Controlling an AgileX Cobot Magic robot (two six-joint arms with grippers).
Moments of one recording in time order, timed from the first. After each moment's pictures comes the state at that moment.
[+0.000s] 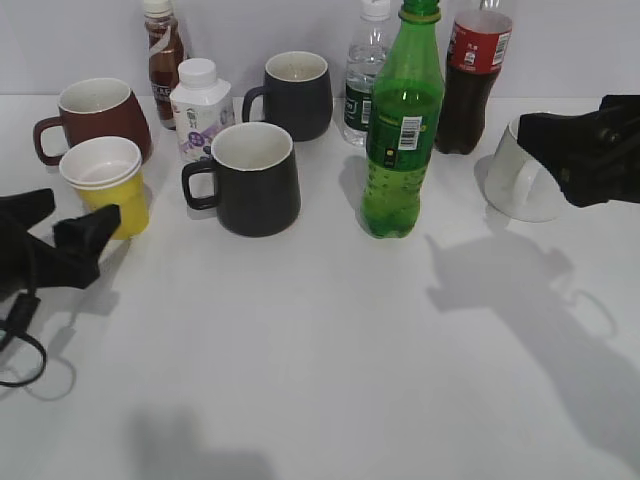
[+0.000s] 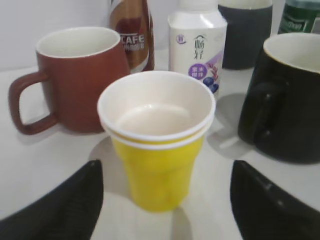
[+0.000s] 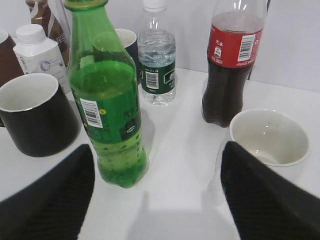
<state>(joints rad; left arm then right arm) -0.24 1.61 -0.26 0.11 -1.03 -0.05 0.45 1.04 -0.48 0.33 -0.21 -0.28</state>
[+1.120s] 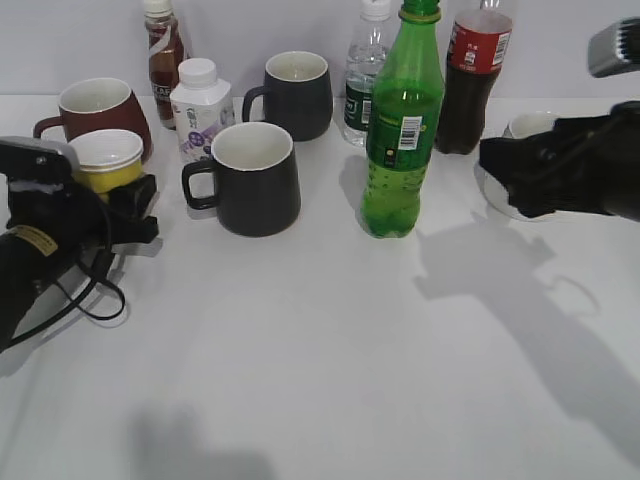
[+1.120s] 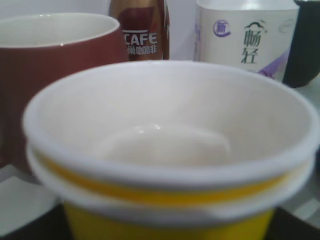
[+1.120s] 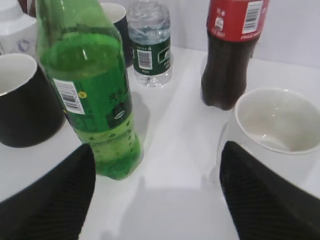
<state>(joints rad) -0.24 2.06 -0.59 0.07 -1.21 -0.04 0.45 1.21 -0.50 0.25 -0.28 -0.20</state>
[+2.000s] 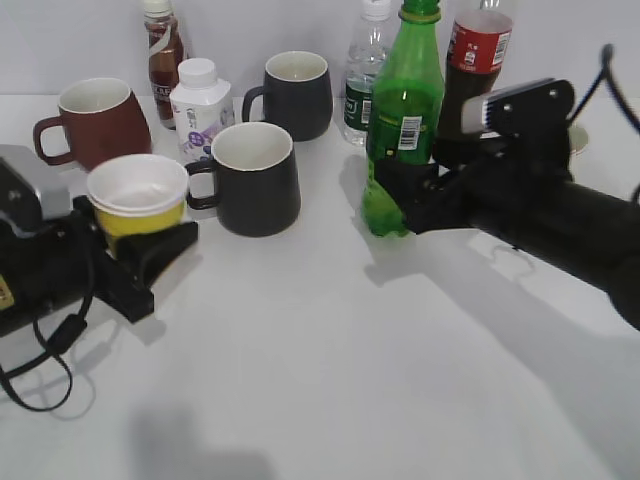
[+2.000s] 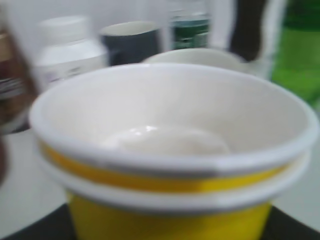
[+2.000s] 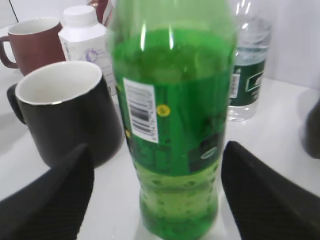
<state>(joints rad) -0.25 1.79 -0.36 0.51 -1.21 -0.06 0.45 1.71 -0.55 -0.22 -0.90 0.17</state>
